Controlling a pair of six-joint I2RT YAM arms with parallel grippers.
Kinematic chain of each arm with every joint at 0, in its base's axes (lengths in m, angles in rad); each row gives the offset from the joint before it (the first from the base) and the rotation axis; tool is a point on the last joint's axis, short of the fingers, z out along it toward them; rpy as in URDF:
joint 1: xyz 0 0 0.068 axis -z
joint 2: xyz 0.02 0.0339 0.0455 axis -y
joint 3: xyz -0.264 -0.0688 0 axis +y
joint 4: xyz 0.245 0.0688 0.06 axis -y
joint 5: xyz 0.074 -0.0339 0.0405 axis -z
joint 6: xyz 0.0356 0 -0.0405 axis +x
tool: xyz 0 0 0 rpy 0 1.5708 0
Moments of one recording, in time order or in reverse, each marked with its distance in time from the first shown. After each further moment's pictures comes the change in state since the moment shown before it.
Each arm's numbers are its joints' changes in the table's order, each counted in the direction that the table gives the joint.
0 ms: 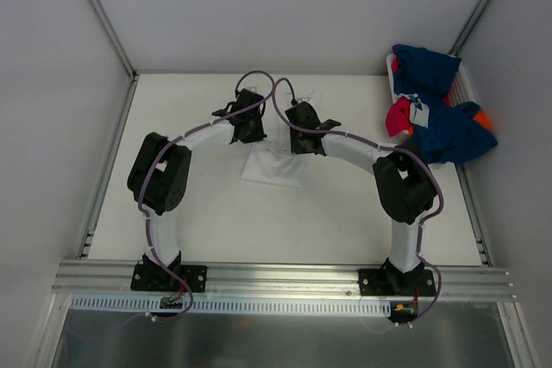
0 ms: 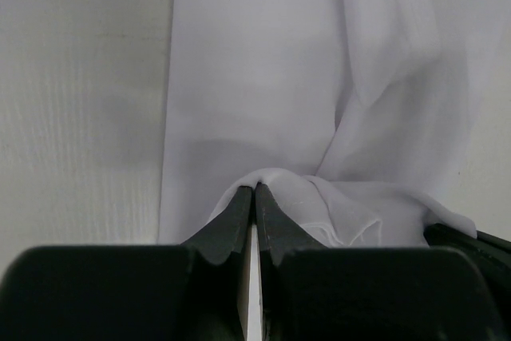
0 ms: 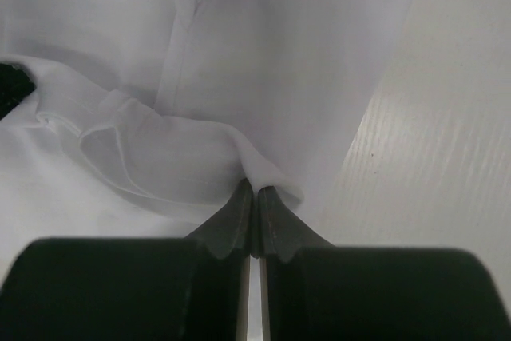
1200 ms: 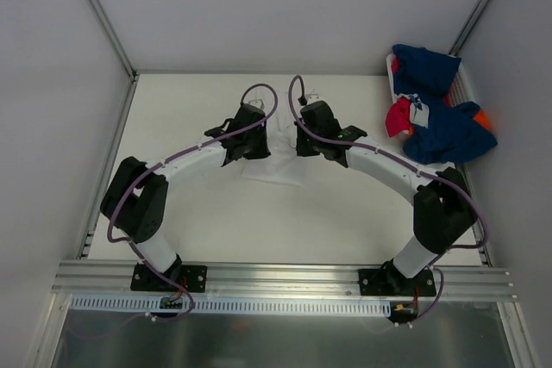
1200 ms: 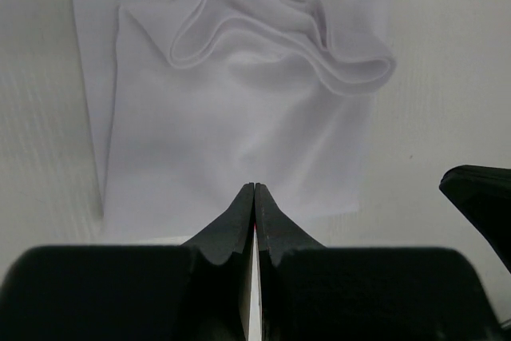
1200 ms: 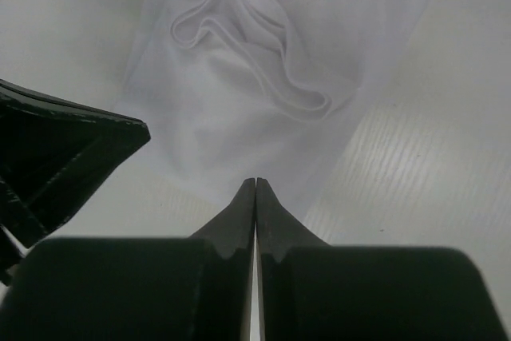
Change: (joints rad) left arm 0.095 0.247 0.183 0.028 0.066 -0.002; right arm -0.008 0.291 0.135 -0.003 -0.110 -0.018
